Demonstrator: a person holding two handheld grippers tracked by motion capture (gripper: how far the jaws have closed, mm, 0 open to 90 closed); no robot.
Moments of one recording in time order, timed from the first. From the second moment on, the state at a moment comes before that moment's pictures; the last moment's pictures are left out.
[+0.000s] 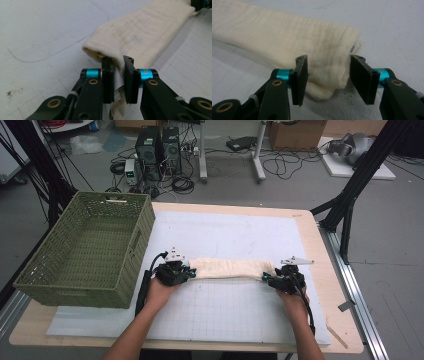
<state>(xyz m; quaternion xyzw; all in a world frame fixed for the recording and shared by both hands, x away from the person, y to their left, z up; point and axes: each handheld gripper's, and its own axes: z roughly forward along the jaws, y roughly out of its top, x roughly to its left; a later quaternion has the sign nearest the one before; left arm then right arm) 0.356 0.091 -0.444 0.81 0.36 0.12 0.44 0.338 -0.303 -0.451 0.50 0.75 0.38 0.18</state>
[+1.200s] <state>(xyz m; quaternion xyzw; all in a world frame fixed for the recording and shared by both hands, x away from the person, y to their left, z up) 0.310 0.098 -0.426 0.78 0.30 0.14 0.53 0.299 -0.319 -0.437 0.43 0.76 0.44 0.21</state>
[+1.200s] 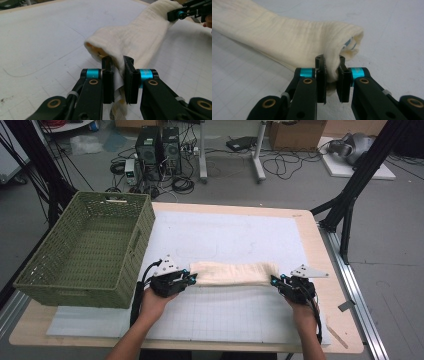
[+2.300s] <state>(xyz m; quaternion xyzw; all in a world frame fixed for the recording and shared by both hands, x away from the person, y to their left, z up) 0.278 0.125 -0.394 0.73 0.27 0.17 0.61 0.311 -0.314 -0.397 0.38 0.73 0.53 0.21</state>
